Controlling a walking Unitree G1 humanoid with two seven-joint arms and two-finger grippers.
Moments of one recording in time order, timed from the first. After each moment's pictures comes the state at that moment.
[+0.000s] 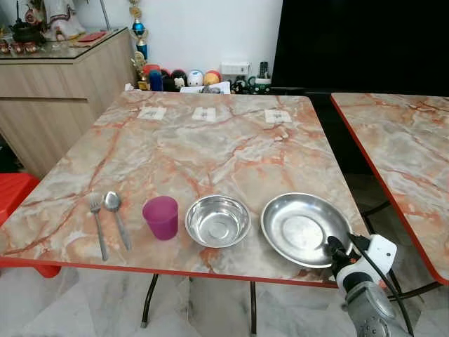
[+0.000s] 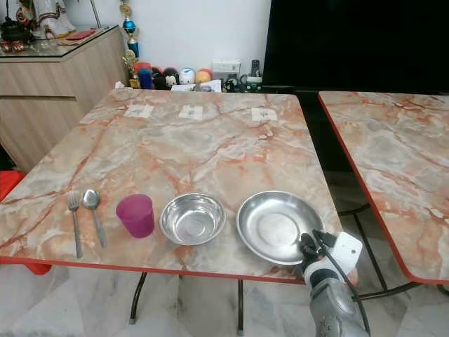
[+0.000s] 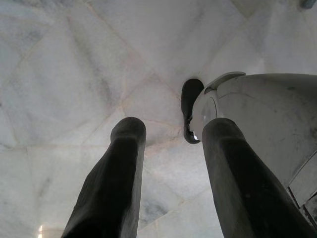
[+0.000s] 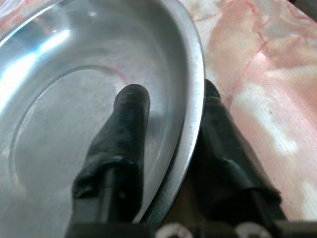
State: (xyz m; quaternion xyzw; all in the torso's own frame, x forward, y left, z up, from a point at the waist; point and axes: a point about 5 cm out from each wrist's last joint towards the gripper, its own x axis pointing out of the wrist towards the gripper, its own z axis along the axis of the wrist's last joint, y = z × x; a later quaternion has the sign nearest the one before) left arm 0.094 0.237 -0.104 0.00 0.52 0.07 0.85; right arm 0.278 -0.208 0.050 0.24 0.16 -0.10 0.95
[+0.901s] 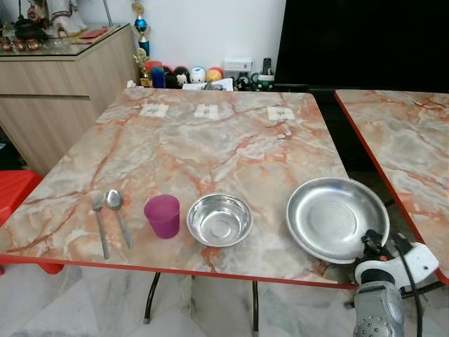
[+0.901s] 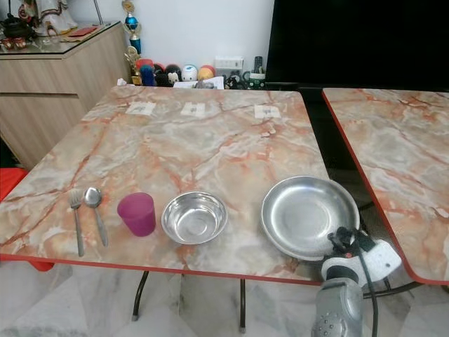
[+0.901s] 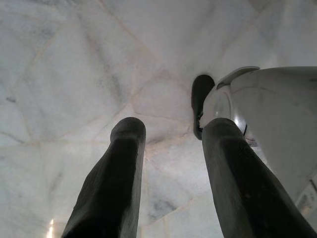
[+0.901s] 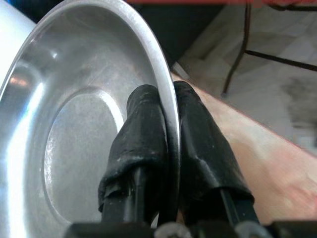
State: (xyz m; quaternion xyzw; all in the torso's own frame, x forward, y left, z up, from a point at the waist) left arm 0.095 0.240 -0.103 0.02 0.52 0.07 0.85; right arm 0.273 -0.228 0.077 0.39 -0.02 -0.22 0.89
